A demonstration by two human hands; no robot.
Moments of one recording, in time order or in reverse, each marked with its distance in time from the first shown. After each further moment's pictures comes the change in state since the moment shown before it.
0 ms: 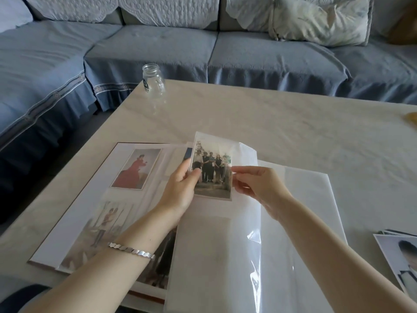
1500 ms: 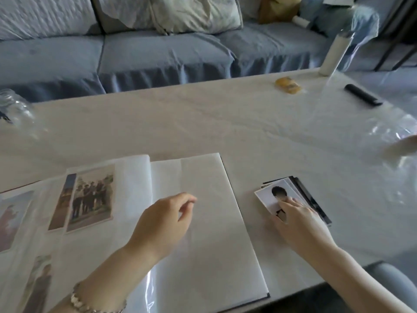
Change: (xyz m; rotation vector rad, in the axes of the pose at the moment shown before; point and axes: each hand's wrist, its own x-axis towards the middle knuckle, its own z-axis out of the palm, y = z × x) left_hand -0.062 0.025 0.131 0.788 -0.430 0.421; right_hand -0.127 0.081 -0.217 -1.370 0.548 -0.001
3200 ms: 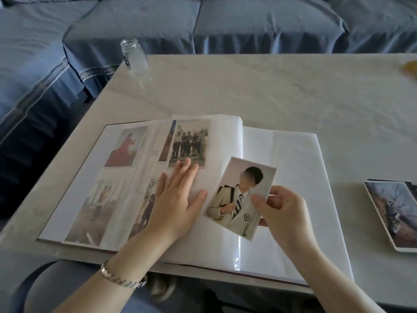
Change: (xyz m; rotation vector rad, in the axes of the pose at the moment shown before) left_hand -0.083 -0.119 -0.031 0.144 0.156 -0.185; right_hand -0.038 -0.180 0.020 1.210 -0.219 0.072
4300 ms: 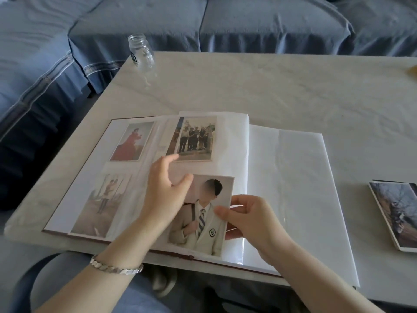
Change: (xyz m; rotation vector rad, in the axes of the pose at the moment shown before) left_hand 0.001 0.002 -0.025 -0.490 0.227 -0.311; right_hand -0.019 -0.022 0.036 0.087 -0.483 0.242
